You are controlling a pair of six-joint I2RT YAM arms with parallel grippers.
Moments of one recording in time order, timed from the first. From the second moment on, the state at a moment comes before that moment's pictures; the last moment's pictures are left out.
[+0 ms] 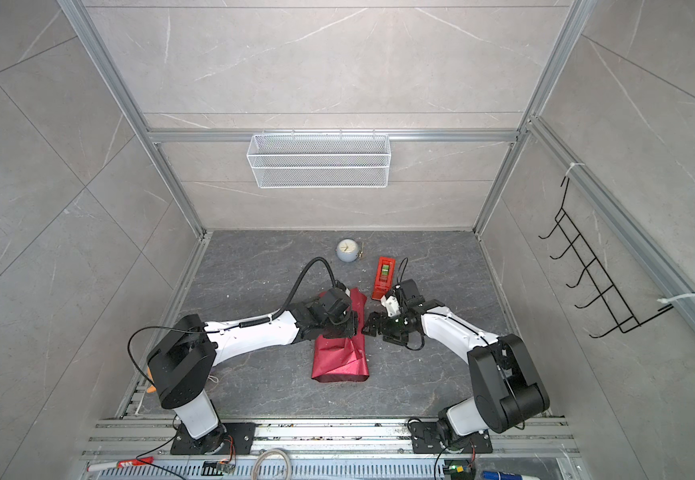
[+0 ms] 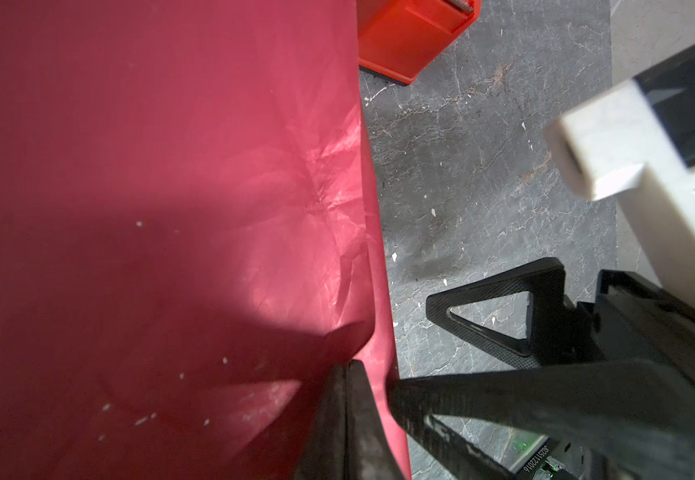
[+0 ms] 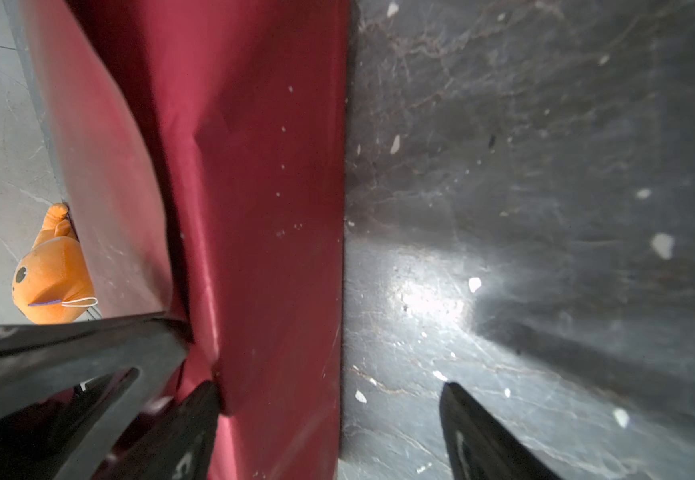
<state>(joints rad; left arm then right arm) -0.96 1.75 1.16 -0.30 0.04 -0.86 0.35 1.48 0.80 -0.50 -0.53 0.48</state>
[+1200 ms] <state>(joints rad) -0.96 1.79 1.20 -0.31 0.07 -0.84 0.35 1.48 0.75 -0.41 -0.55 0.47</state>
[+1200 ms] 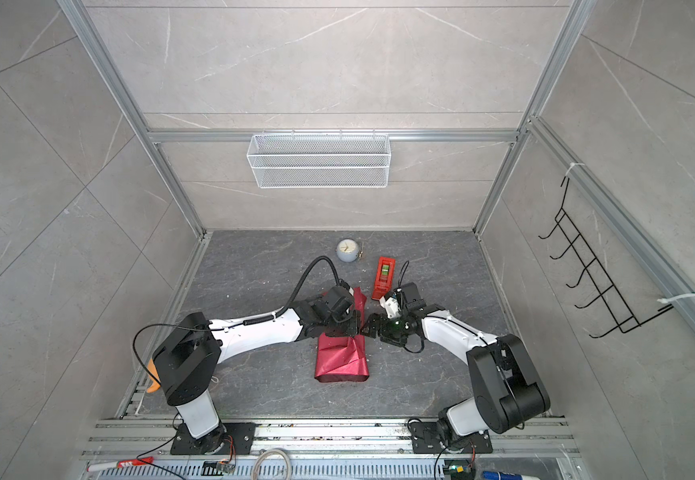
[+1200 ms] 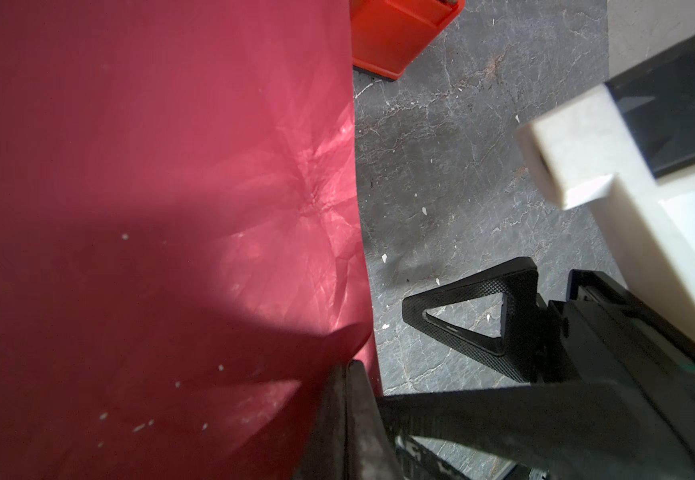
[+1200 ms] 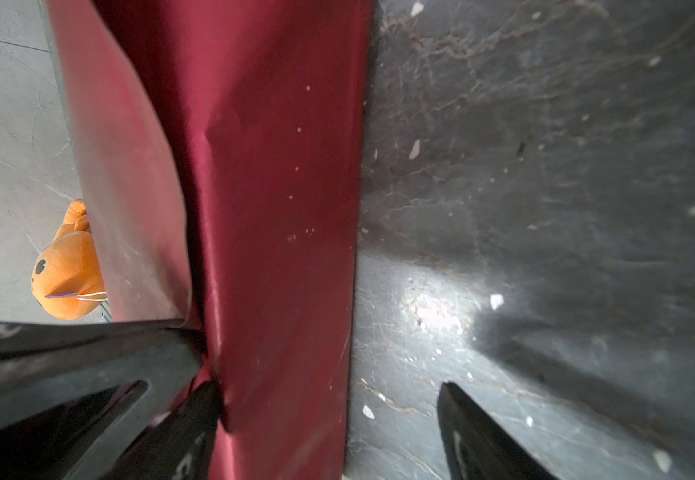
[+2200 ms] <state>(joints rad) -0.96 1.74 1.07 -0.13 0.06 -0.90 0.31 1.44 0.85 -0.53 -0.51 0.48</state>
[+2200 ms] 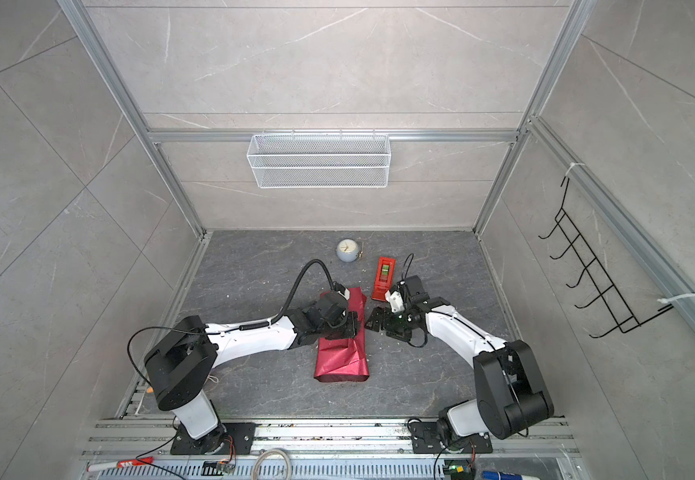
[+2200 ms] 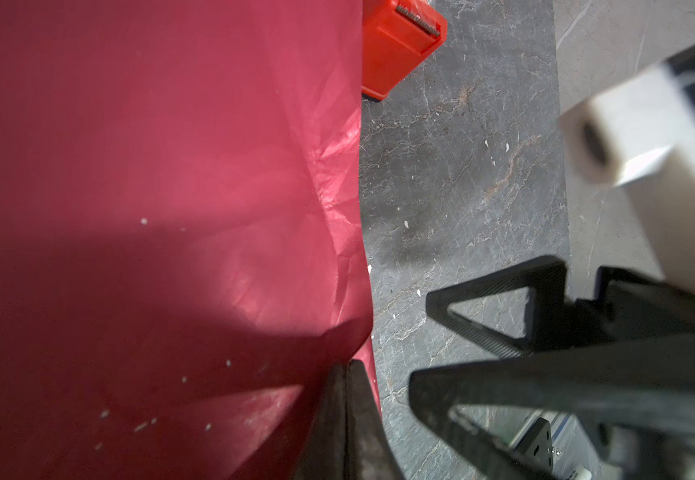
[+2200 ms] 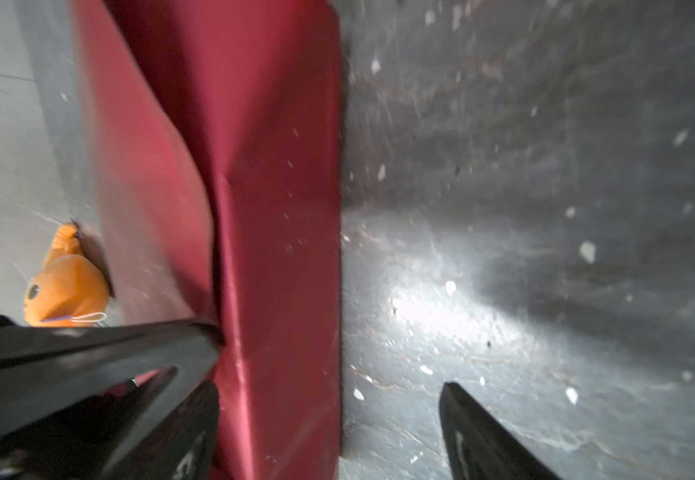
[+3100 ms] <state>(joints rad) -0.96 1.74 1.07 -0.12 0.06 -0.90 0.33 1.66 0.93 -0.35 -0.57 0.56</state>
